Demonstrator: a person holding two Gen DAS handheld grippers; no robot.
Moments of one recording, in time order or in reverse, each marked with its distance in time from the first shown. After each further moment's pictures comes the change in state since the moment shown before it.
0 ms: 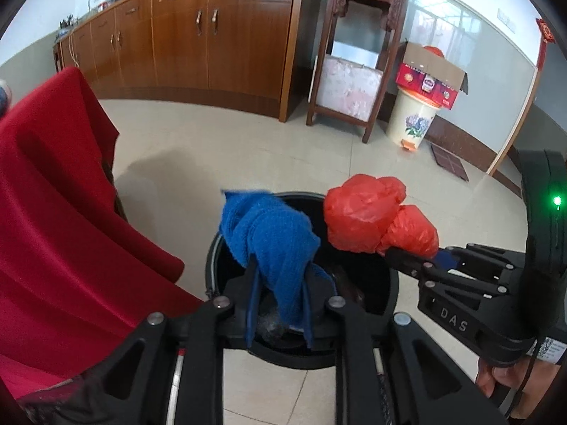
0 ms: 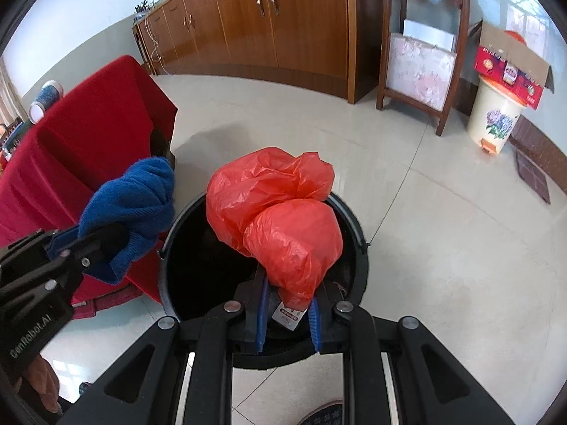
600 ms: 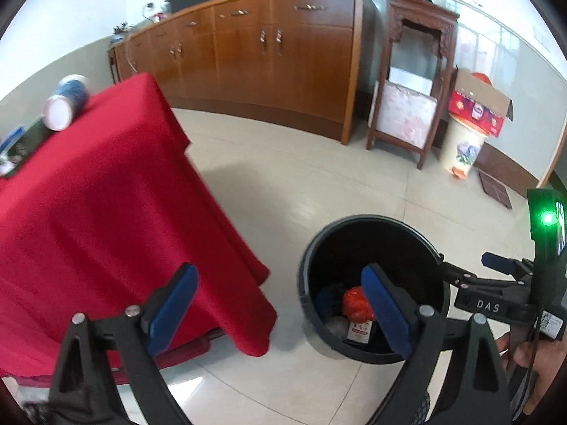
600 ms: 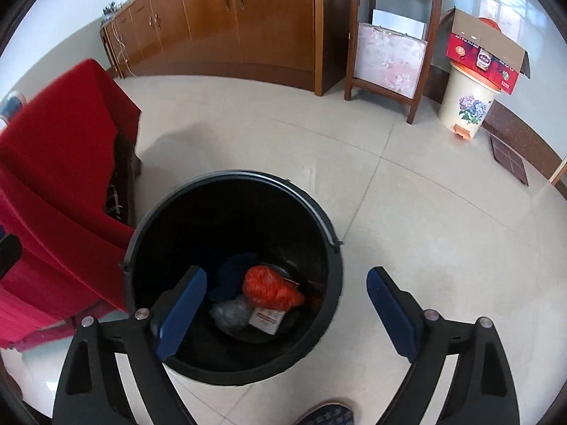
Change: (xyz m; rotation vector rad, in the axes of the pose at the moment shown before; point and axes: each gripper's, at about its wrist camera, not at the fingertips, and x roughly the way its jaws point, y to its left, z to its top) left arm -0.069 0.057 -0.007 -0.080 -0.102 0.222; right arm -0.004 -0.001 0.004 0.088 -0.015 -0.111
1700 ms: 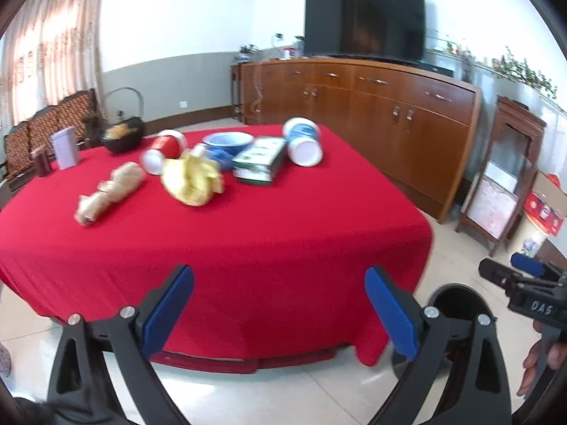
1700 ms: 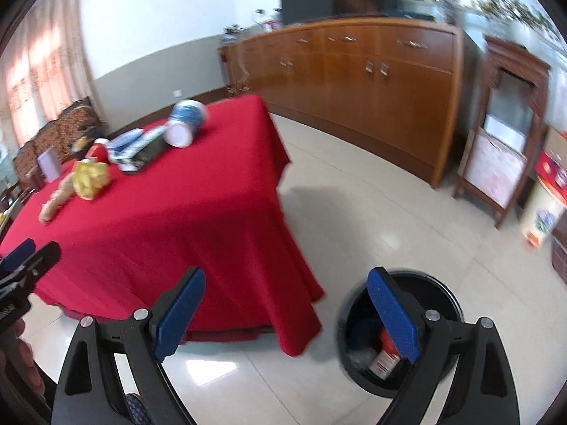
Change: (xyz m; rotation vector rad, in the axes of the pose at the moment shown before) left arm -0.144 0.184 -0.028 -0.286 -0.191 0.319; right arm -0.142 0.225 0.025 -0.316 -0.221 0.318
